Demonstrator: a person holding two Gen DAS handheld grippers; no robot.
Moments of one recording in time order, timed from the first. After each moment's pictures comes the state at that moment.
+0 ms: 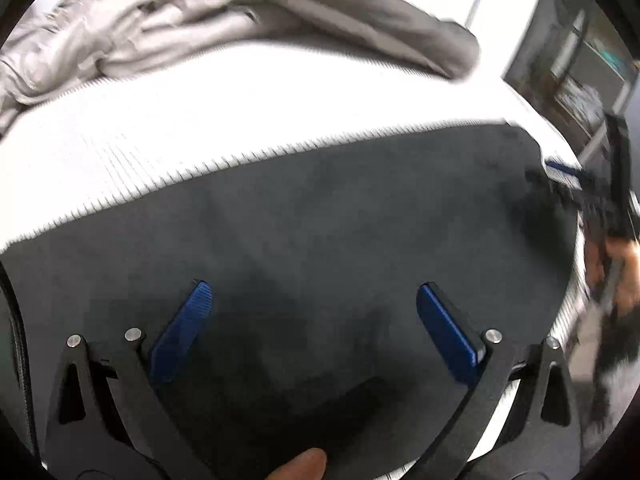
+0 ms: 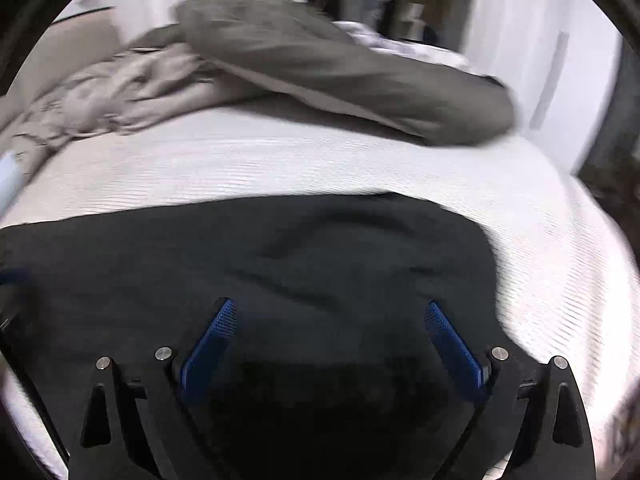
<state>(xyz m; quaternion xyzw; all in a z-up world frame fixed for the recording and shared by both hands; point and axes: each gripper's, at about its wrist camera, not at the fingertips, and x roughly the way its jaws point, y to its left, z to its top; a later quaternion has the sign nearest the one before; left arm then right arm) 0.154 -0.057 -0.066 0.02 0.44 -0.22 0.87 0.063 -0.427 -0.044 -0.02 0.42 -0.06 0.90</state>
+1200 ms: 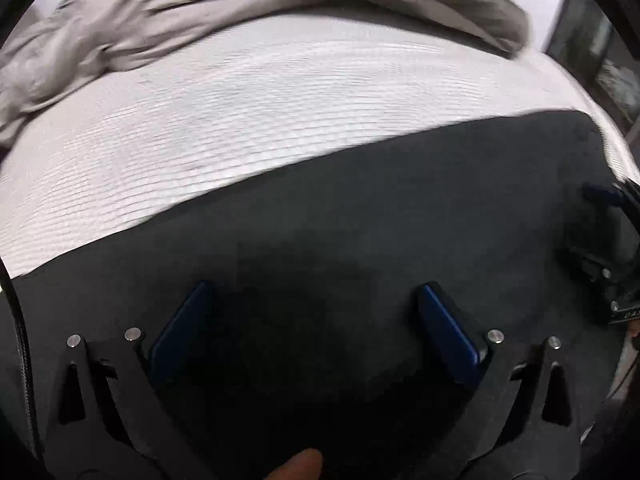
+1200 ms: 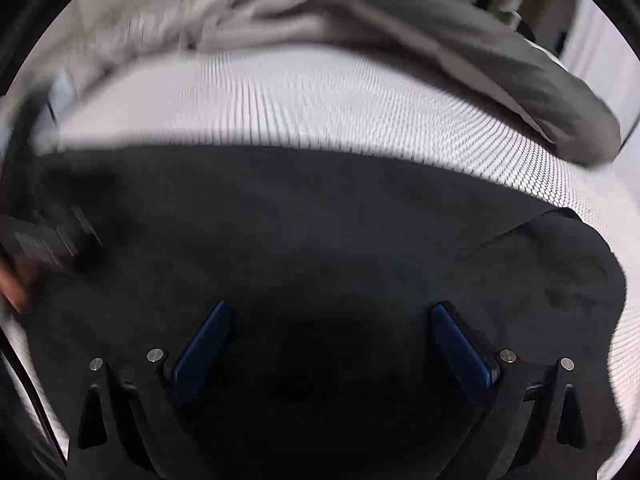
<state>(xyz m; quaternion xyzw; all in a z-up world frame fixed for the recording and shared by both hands) 0.225 -0.047 -0.101 0.08 0.48 -0.16 0.86 0.086 -0.344 -0.114 -0.11 0.49 0.02 0.86</state>
